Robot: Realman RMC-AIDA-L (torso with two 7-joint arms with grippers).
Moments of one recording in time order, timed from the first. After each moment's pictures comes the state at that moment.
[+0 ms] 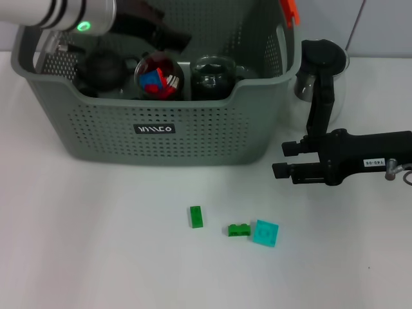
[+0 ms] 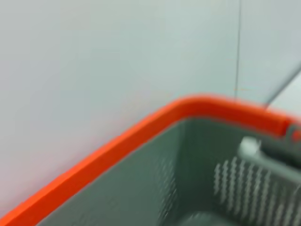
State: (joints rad) left arm -0.78 -2.16 1.00 1.21 2.53 1.12 -2.16; right arm 0.63 2.04 -0.85 -0.67 -2.04 -1.52 1.61
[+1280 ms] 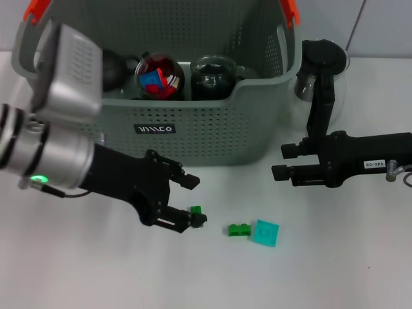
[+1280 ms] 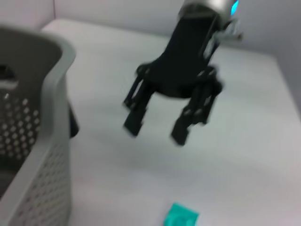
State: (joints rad) left arm -0.50 -2.18 1.01 1.23 2.24 1.72 -1.68; right arm 0.64 2.04 -0.85 -0.67 -2.04 -1.53 1.62
